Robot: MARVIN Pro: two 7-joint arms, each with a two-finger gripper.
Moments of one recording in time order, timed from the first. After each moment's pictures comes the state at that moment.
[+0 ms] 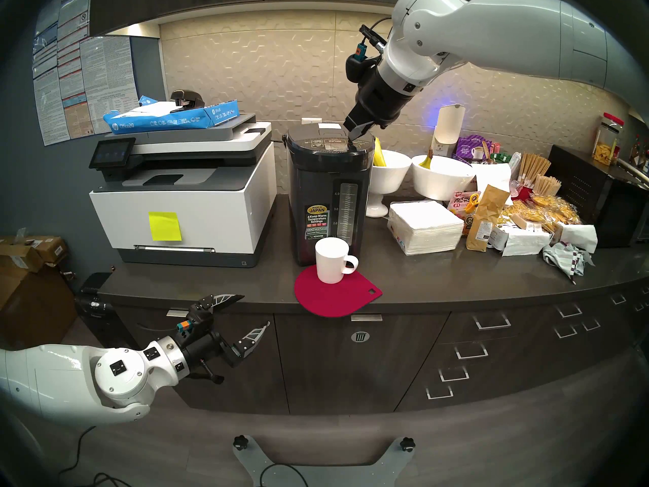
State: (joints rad) left arm 1.05 -0.16 -0.19 -1.97 -0.79 -0.47 0.21; right arm 0.82 -1.13 -0.59 -1.40 1.89 0.79 0.11
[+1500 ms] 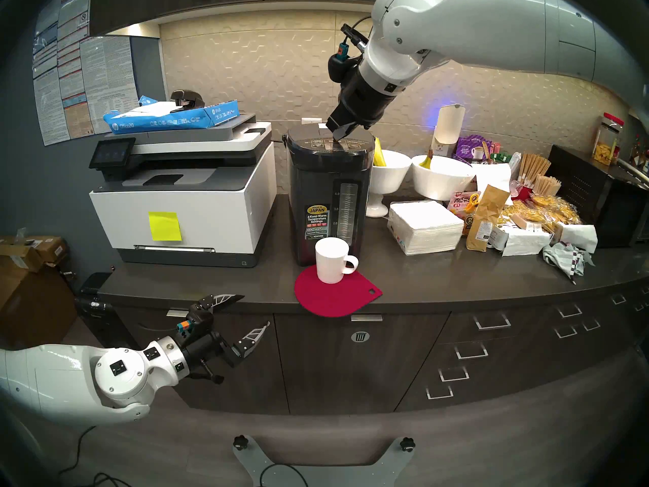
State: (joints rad) left arm 1.04 -0.16 -0.19 -1.97 -0.79 -0.47 0.22; right arm 0.80 -1.18 -0.58 -1.39 1.93 0.78 0.06
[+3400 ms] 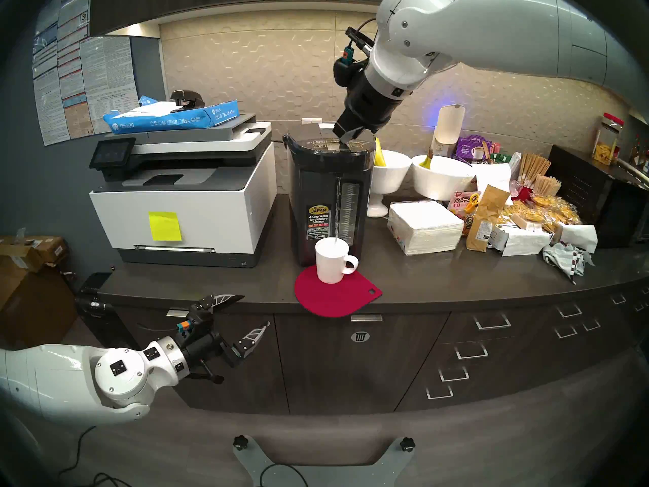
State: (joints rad) left arm 1.04 -0.16 -0.18 -1.97 -0.79 -0.47 0.22; right arm 0.83 -1.14 -0.59 -1.46 1.95 0.79 0.00
